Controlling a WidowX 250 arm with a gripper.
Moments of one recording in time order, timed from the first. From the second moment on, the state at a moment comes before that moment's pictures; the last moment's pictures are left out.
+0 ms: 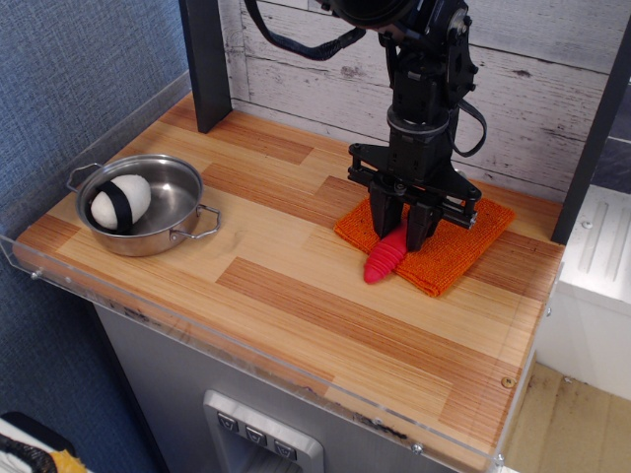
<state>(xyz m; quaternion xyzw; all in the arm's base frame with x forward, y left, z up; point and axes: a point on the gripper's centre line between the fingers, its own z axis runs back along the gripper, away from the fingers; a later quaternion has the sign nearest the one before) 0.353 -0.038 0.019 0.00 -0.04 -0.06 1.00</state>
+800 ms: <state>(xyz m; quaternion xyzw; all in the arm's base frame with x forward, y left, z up) 0.323 0.049 0.095 0.01 -0.11 0.01 0.99</state>
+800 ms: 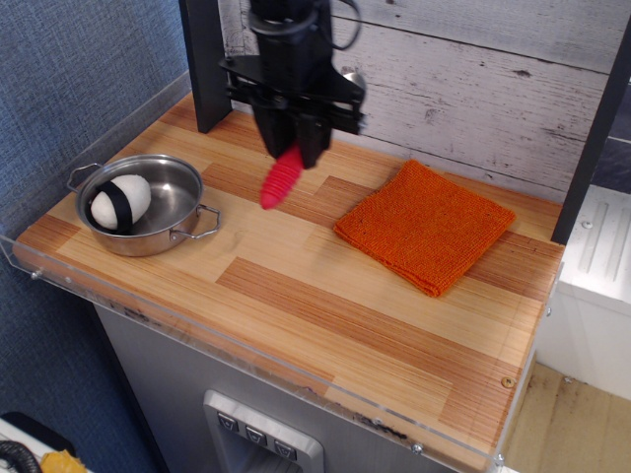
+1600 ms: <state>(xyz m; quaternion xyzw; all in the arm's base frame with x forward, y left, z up) 0.357 0.083 0.027 0.02 -0.03 0.01 1.00</state>
